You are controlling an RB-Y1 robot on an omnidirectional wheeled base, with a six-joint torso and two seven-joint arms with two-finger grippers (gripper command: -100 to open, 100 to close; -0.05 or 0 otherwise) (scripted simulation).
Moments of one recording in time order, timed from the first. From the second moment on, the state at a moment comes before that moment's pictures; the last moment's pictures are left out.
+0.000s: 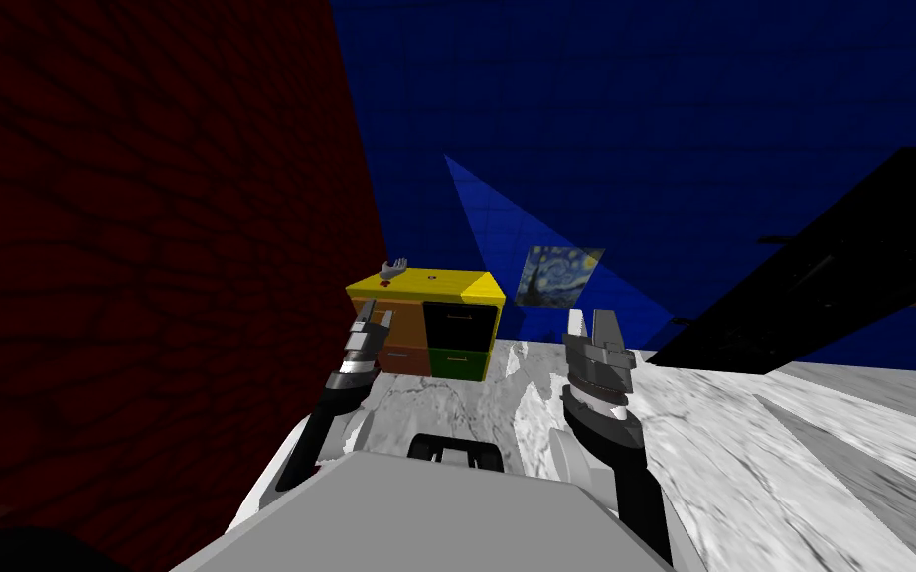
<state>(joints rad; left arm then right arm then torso) 0.53 0.04 -0.03 -2.34 -0.08 -0.36 0.11 0.51 0.02 0.02 -2.39 0.11 -0.65 0.15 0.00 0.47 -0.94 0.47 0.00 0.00</state>
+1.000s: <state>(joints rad) 0.48 0.13 -0.02 -2.21 -0.08 -0.36 0.10 0.51 0.02 0.02 -2.39 0.11 -0.65 0.15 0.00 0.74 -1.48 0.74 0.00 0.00</state>
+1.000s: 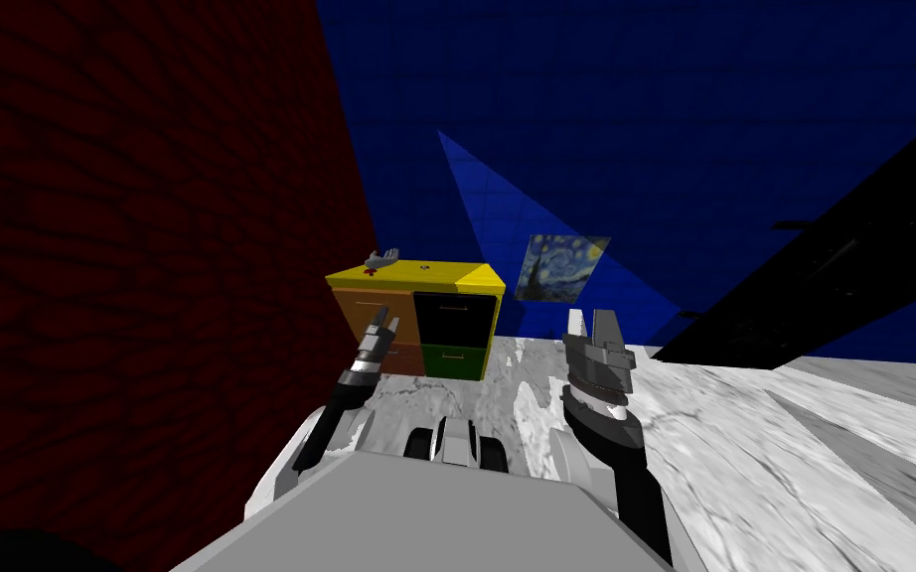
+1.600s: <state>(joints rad) 0.45 0.12 -0.03 -2.08 -0.08 -0.36 0.08 0.51 0.02 0.02 -2.39 0.11 -0.65 0.15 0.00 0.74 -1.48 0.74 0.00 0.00</state>
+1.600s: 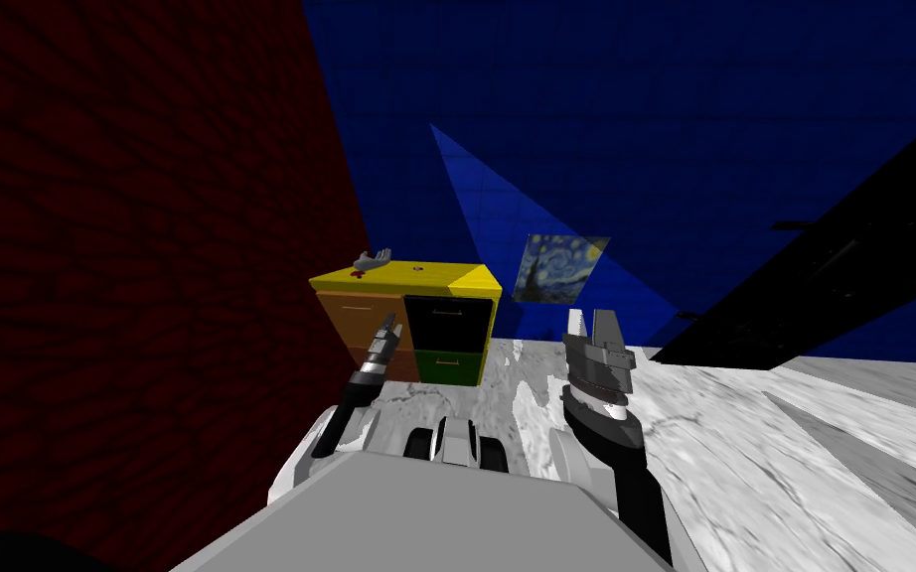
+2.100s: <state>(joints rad) 0.41 0.12 -0.03 -1.97 -0.09 -0.35 0.07 0.51 0.02 0.02 -2.39 0.11 -0.65 0.15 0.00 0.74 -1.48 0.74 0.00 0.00</state>
